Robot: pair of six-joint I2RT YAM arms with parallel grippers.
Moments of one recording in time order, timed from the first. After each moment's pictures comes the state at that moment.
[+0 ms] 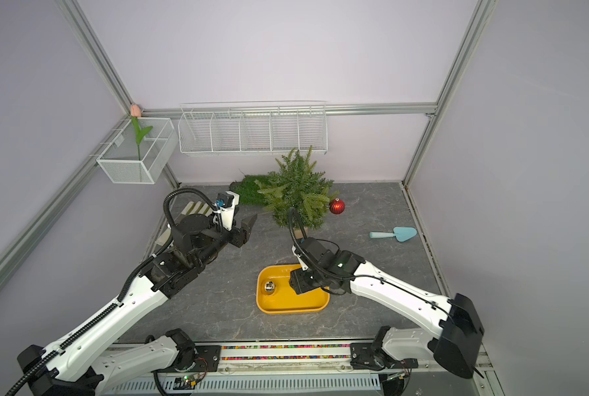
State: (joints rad) left arm -0.72 1.03 1.01 -0.17 -0.15 0.01; right arm 0.91 1.21 1.02 -0.78 -0.08 0.51
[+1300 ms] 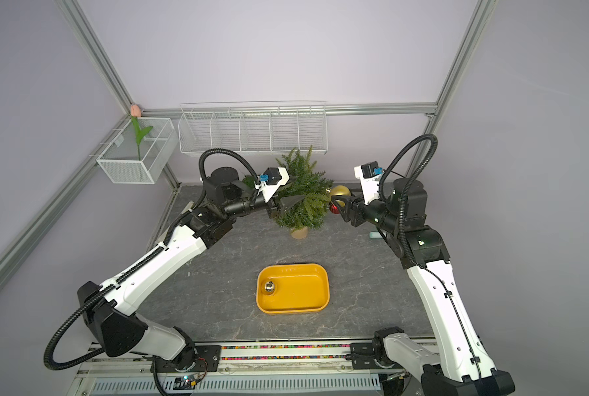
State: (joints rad) left arm -0.72 1.51 1.52 -0.06 0.51 0.39; right arm 0.19 1.09 1.36 -0.53 -0.55 0.08
